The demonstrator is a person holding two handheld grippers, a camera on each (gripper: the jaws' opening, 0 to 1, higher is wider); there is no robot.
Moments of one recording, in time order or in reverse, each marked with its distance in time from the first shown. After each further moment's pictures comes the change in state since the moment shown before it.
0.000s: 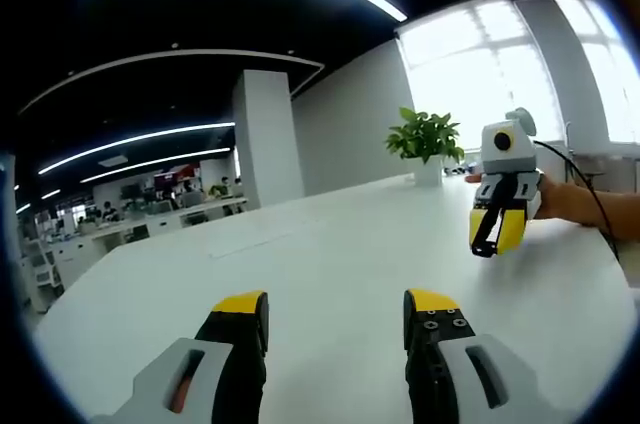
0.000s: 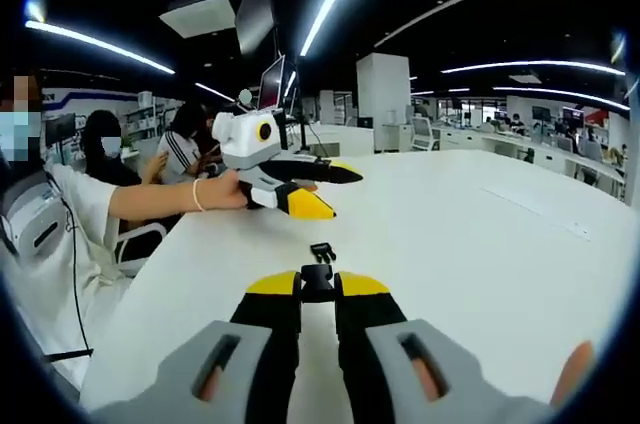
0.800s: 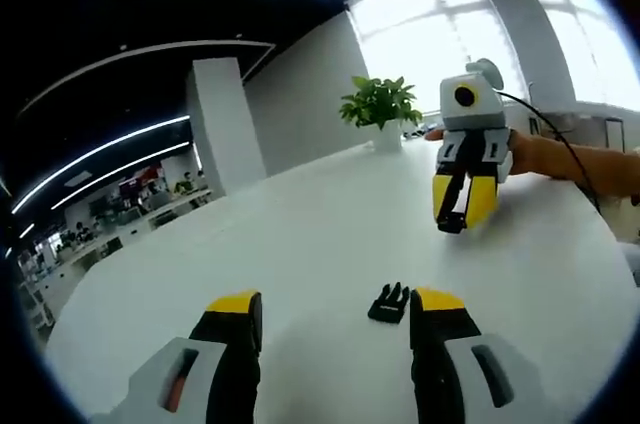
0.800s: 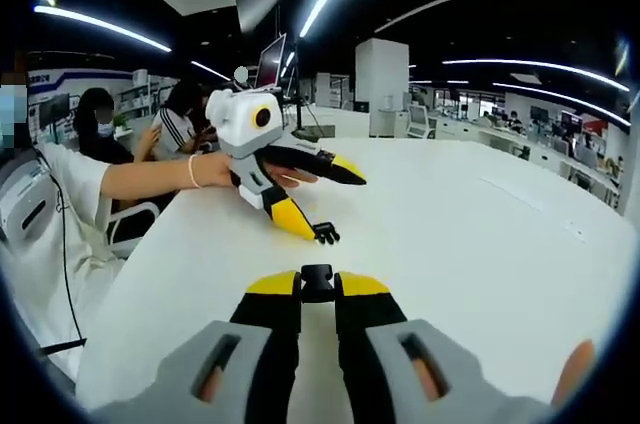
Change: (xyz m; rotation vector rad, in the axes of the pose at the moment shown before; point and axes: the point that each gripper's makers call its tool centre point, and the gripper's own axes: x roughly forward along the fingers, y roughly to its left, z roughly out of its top) left arm 0.004 -0.037 -0.023 0.117 0.118 -0.145; right arm 0.002 0.006 -0.010 -0.042 0.061 -0.022
